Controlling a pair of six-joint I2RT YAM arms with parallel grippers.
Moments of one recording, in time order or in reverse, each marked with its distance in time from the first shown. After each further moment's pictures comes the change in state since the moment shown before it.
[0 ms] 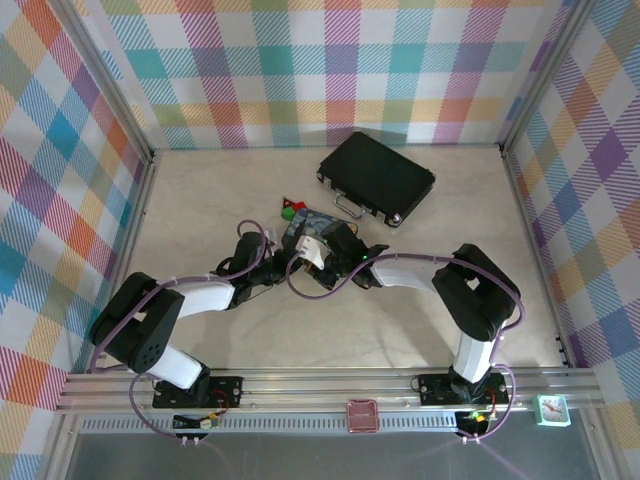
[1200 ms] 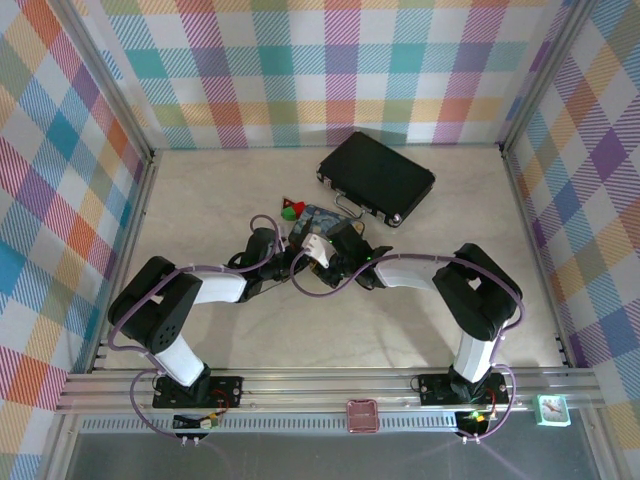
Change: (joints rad) left arm -0.041 0.132 0.075 0.072 0.011 0.029; right arm -0.019 -0.010 -0.042 0.035 0.032 0.048
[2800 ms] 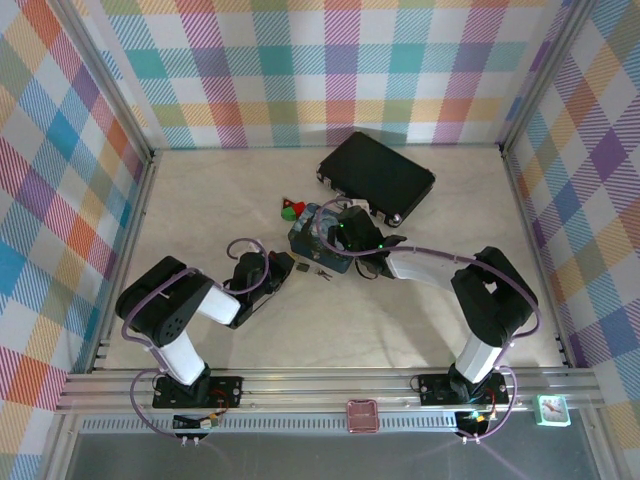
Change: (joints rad) left arm 0.011 0.044 -0.264 0.478 -0.260 -0.259; right arm -0.087 -0.078 0.038 -0.050 0.397 0.861
